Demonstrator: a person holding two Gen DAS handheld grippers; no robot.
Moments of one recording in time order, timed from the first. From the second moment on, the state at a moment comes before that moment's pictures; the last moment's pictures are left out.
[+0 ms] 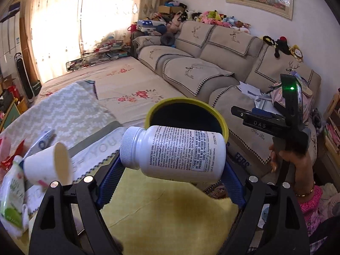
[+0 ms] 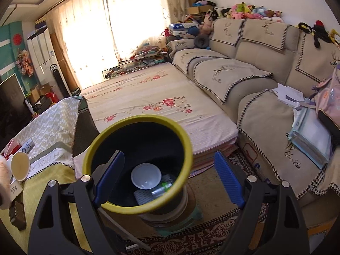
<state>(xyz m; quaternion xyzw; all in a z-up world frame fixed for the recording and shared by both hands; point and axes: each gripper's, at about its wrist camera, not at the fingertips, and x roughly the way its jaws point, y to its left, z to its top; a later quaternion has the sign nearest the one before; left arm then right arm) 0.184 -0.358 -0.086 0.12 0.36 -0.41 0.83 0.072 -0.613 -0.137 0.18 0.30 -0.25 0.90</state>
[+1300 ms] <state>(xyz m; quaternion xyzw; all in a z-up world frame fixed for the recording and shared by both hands) 0.152 -0.227 -0.065 0.04 0.31 -0.19 0.93 0.100 -0.507 -0.135 0.13 0.35 -0.08 0.93</state>
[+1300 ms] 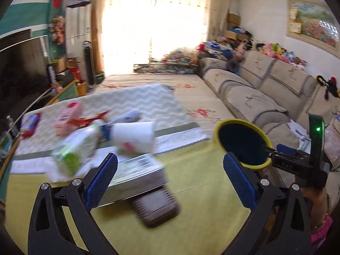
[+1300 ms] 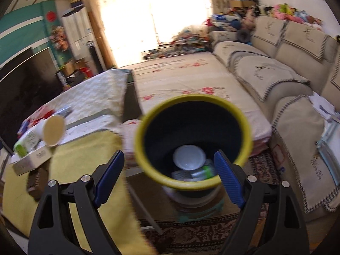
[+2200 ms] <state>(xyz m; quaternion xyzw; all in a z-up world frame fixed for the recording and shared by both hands) 0.125 -0.005 -0.082 -0.07 0.30 -0.01 0.95 0.127 -0.238 -0.121 -0.20 0.30 0.12 0.92</state>
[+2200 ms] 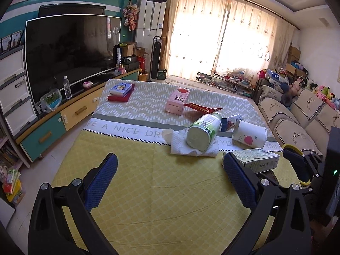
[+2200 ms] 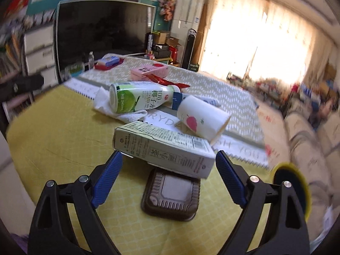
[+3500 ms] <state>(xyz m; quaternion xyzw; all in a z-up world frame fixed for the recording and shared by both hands) 0.126 -0.031 -0.075 -0.04 0.30 -0.02 0.95 0.175 -0.286 -0.112 -0.09 0.32 0.18 0.92</state>
